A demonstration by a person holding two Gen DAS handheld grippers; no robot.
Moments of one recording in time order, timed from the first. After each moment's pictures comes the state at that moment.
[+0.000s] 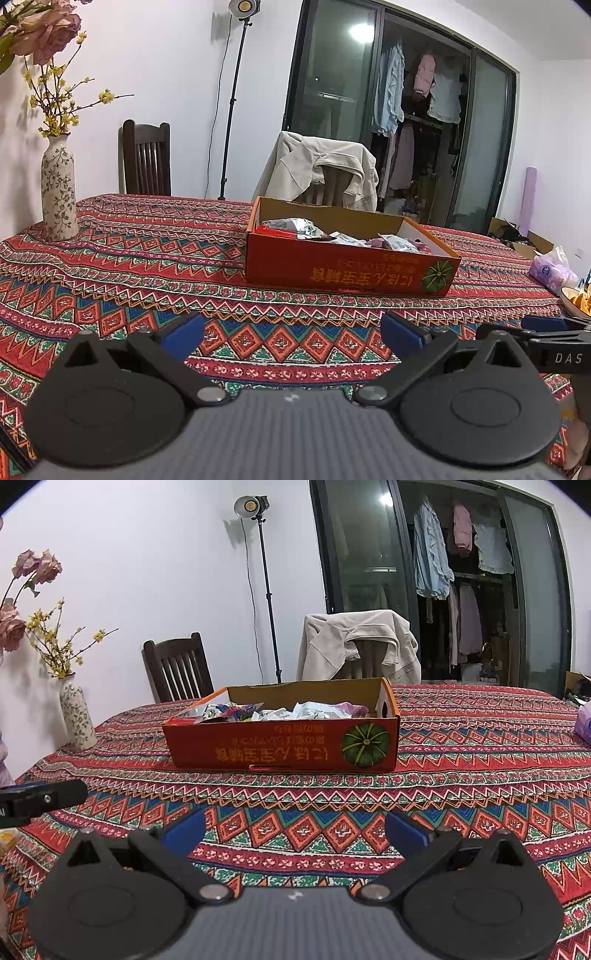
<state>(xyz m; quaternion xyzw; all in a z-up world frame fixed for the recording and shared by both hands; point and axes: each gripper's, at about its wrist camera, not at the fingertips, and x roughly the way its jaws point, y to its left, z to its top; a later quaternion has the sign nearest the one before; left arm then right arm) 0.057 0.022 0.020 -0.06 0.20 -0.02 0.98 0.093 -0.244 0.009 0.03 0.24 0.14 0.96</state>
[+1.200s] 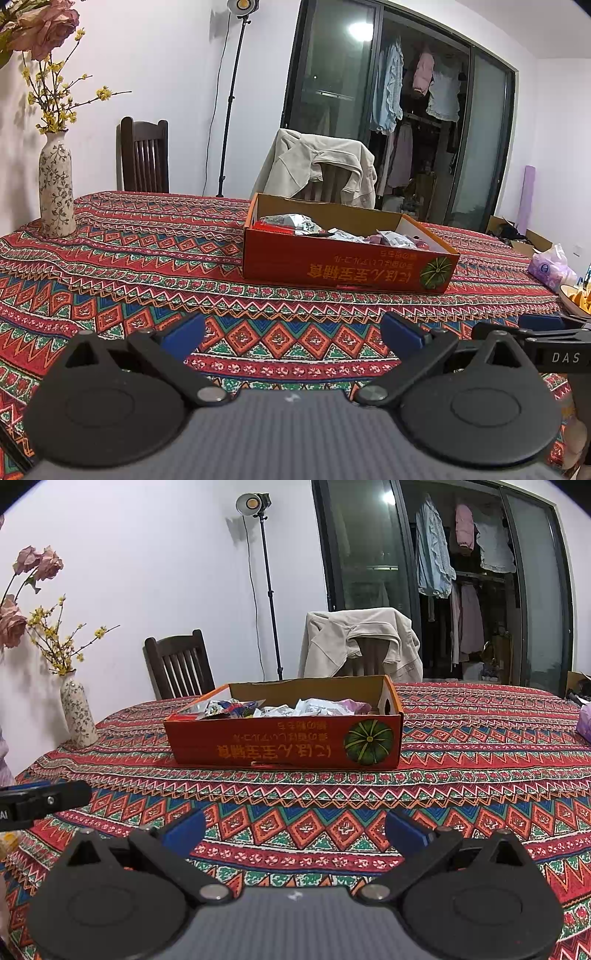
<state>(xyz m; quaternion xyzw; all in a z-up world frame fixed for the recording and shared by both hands) 0.058 0.021 0.017 -0.06 0.21 -0.02 0.98 0.094 -0.243 0.008 0.03 0.24 0.14 0.96</state>
